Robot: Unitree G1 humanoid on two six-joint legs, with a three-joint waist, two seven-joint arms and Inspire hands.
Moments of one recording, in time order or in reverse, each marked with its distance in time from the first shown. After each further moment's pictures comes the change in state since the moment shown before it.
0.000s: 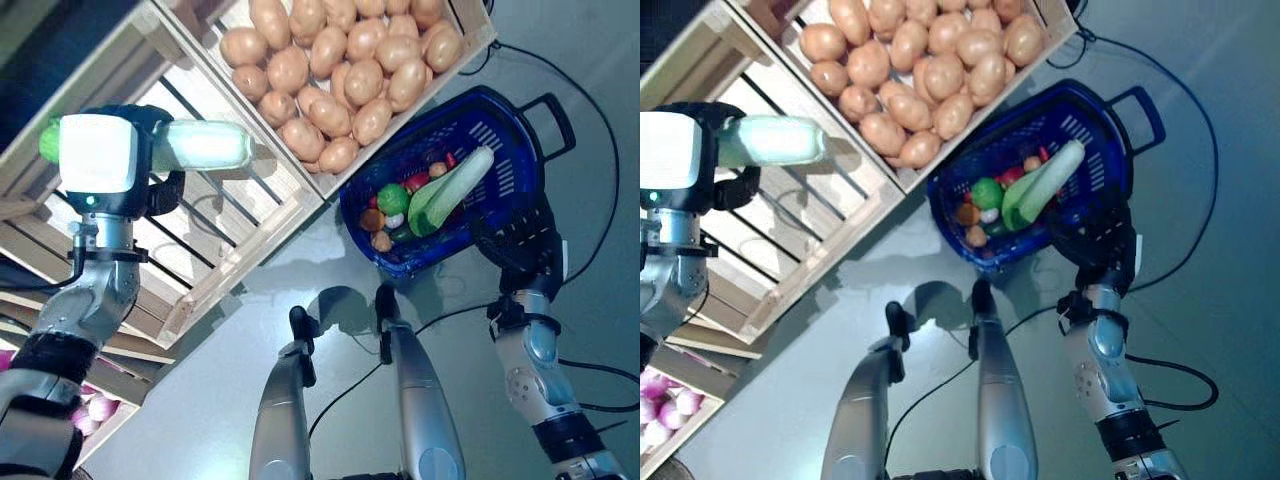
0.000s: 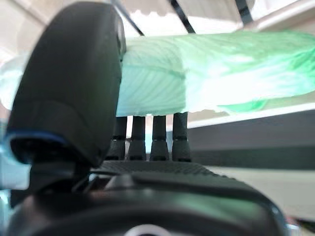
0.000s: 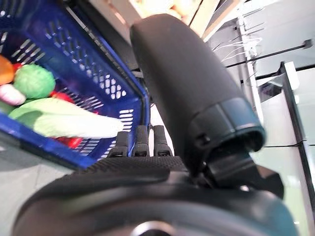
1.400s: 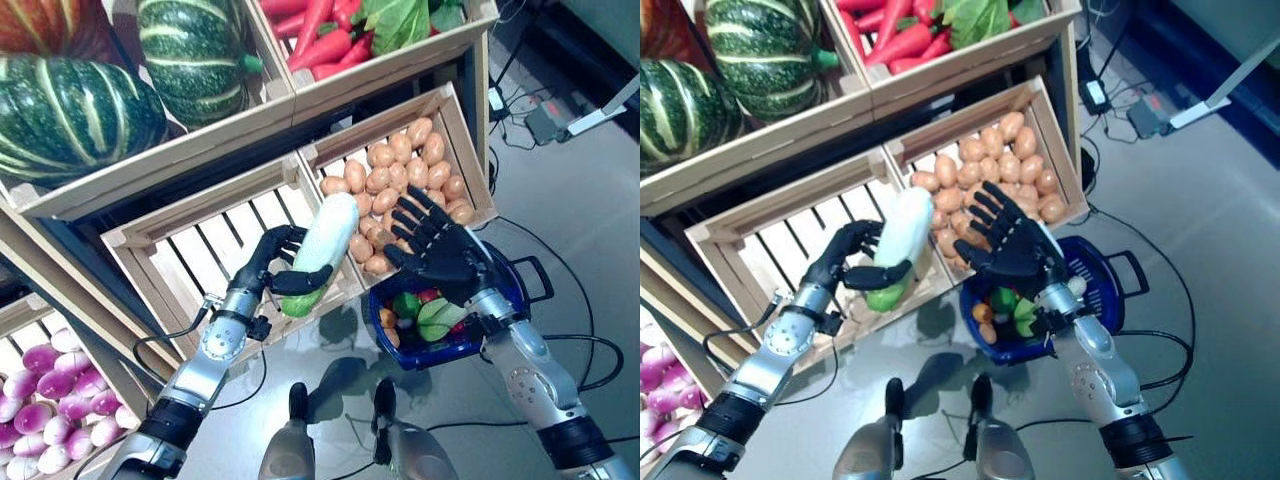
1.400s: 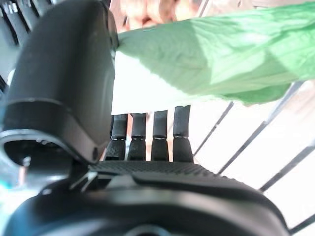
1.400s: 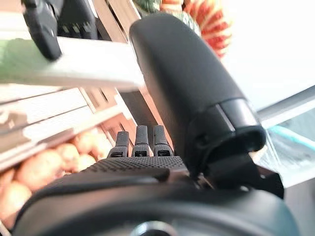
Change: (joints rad) left arm 0.266 -0.461 -0.023 -0.255 -0.556 -0.047 -0.645; right arm 0.004 -0.025 0.028 -0.193 0.122 0.392 0.612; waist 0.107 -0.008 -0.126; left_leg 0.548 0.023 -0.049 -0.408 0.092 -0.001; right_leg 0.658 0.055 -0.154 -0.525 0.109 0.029
